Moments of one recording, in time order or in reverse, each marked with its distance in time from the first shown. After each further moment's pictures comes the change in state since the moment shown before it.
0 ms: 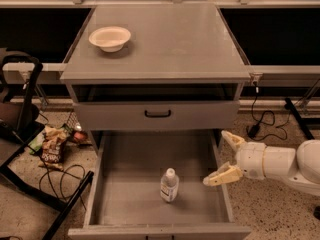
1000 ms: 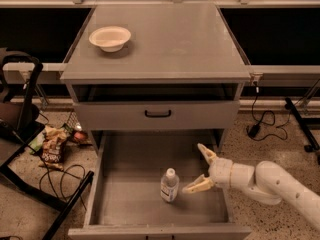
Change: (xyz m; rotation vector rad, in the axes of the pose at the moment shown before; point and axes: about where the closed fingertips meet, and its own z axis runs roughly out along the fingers) arm 0.090 -0.001 0.120 -0.068 -0.196 -0.048
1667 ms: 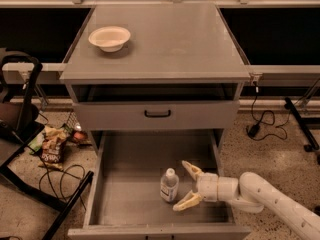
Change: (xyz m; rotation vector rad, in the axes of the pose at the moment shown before) arm 0.054 0.053 0.046 -0.158 -0.057 0.051
